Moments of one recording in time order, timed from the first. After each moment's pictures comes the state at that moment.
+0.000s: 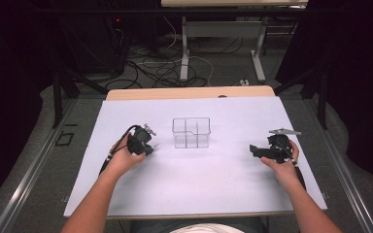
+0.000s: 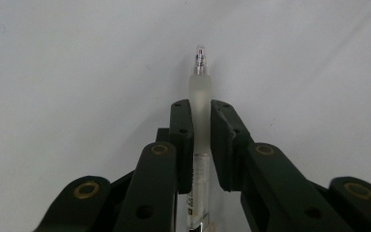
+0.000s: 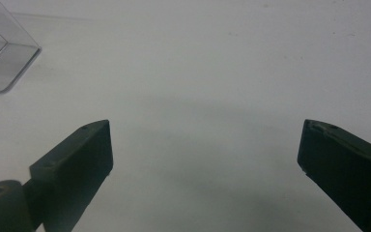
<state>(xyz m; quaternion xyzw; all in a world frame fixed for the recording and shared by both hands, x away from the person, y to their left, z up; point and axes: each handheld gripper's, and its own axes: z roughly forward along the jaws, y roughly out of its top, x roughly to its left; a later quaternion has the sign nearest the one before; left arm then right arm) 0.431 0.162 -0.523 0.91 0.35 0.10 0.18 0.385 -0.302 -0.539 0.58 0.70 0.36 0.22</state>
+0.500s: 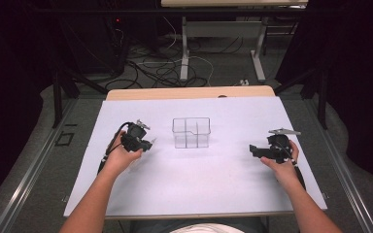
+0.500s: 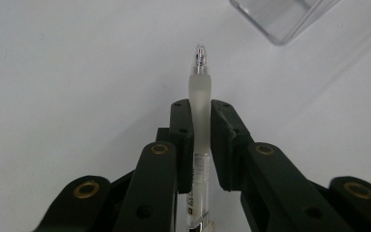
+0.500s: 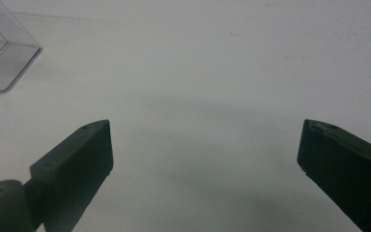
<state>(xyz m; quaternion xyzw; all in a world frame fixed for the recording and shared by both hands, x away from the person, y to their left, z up) 0.429 0.177 -0.510 0.87 0.40 0.11 0.26 0.386 -0.301 -0.540 0.58 0.70 0.36 0.22</state>
